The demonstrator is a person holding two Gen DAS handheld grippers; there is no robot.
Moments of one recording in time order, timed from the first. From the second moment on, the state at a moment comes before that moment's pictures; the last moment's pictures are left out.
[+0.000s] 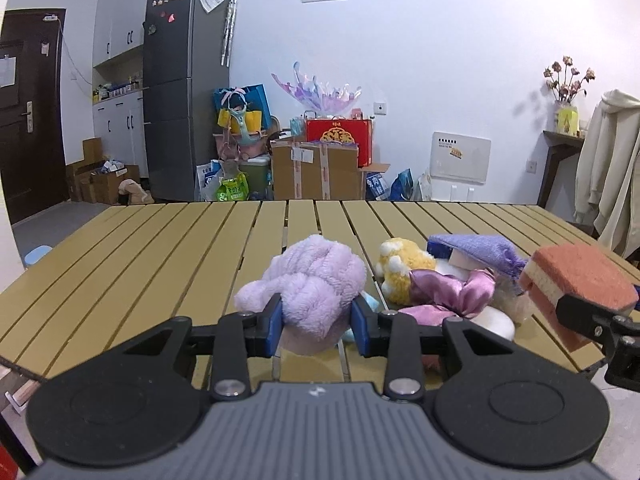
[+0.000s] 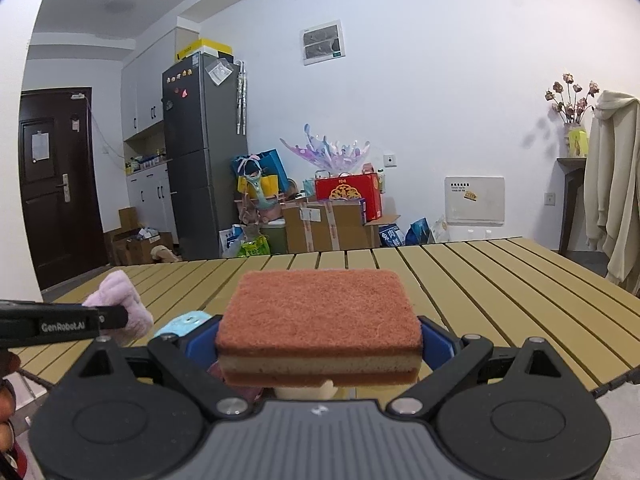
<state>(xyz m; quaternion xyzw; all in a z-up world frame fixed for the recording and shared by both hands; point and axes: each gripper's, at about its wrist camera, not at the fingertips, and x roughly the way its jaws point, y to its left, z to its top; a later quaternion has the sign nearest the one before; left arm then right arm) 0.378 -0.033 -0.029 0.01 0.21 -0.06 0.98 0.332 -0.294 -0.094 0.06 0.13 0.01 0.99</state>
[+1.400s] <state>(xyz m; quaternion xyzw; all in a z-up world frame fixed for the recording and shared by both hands) 0.183 -0.018 -0.044 0.06 0.25 -0.05 0.96 0.150 -0.274 -0.088 0.01 0.21 0.03 0.98</state>
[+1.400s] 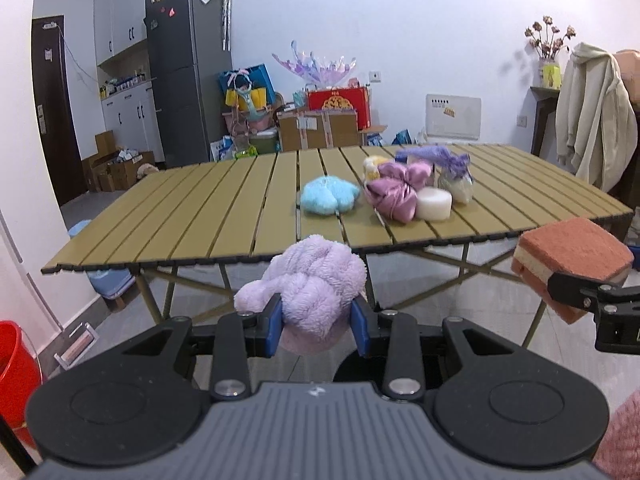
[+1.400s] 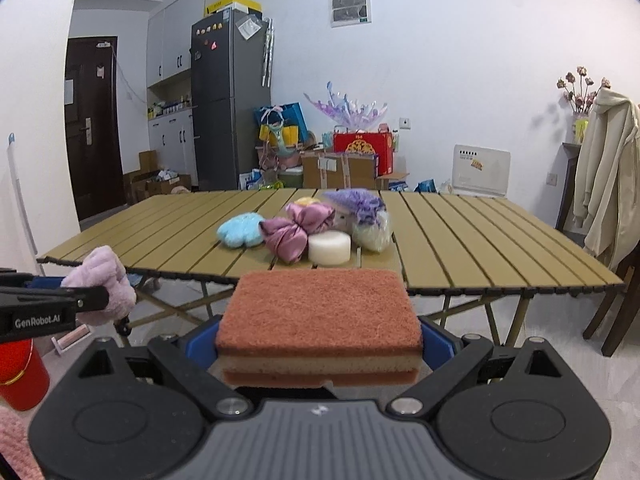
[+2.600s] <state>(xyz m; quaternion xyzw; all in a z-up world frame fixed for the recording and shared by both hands) 0.207 -0.017 -0.181 0.08 0.42 -0.02 0.90 0.169 -0.270 -0.221 0.01 0.42 0.02 0.91</state>
